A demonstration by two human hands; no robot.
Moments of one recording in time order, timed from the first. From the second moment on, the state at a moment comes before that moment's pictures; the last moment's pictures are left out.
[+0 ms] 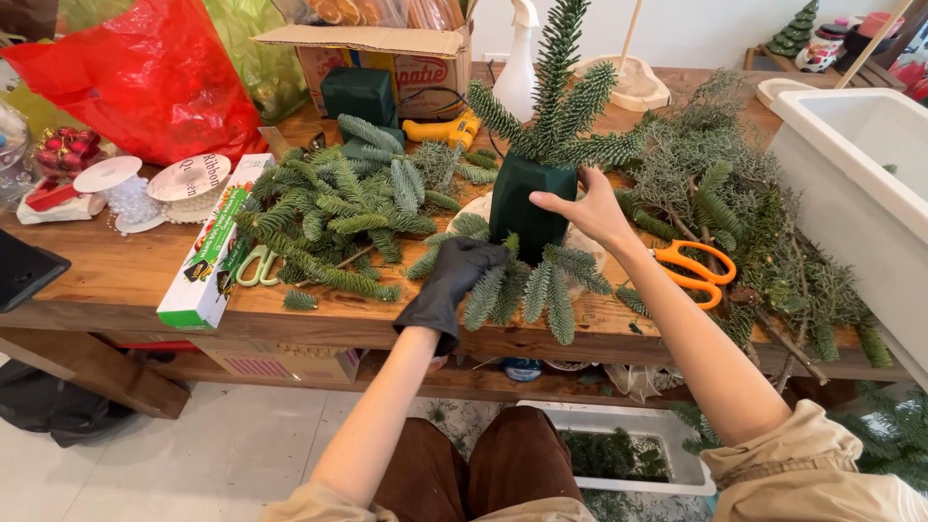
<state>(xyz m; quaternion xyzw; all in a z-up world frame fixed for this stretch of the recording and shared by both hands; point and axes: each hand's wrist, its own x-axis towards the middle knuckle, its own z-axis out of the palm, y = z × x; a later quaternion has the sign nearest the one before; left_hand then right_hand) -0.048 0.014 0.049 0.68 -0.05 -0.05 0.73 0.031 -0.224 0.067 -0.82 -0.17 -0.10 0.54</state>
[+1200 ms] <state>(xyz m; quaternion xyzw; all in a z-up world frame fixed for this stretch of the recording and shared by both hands) -0.001 0.016 0.035 0.84 0.05 -0.07 0.53 0.060 -0.233 0.043 -0.79 -0.16 -0.12 0.58</state>
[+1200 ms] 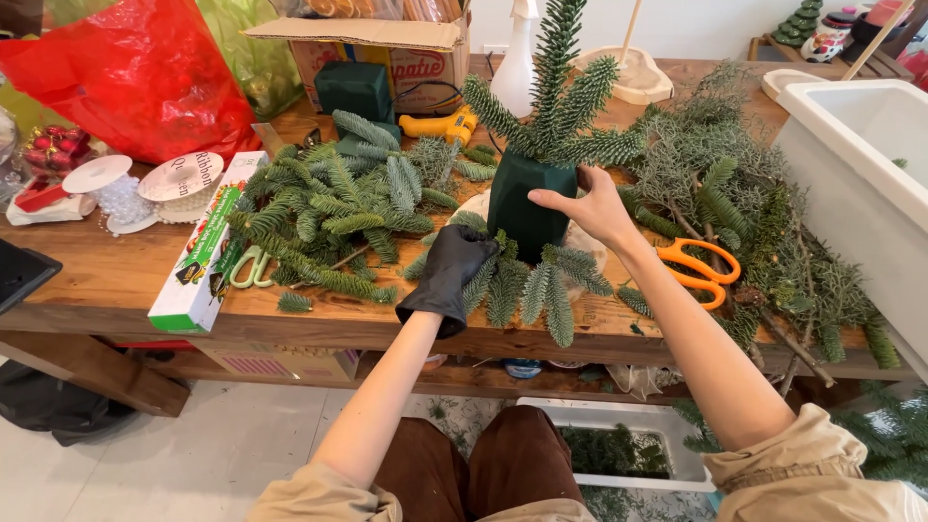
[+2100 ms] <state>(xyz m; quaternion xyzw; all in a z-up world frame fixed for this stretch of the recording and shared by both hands) 0.006 -0.008 0.028 0.83 0.10 0.03 0.55 0.073 -0.246 0.032 -0.81 -0.15 -0.11 0.56</state>
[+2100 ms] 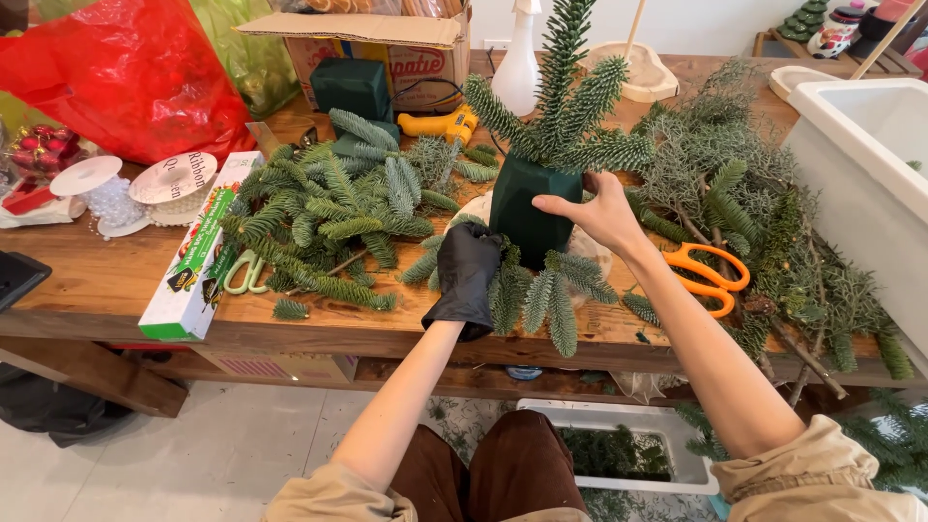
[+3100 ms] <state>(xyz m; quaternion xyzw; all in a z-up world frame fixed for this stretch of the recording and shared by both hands) -0.074 0.046 -0.035 0.69 0.01 -0.10 0.72 -0.046 -0.250 0.103 -0.88 -0.12 -0.16 0.42</state>
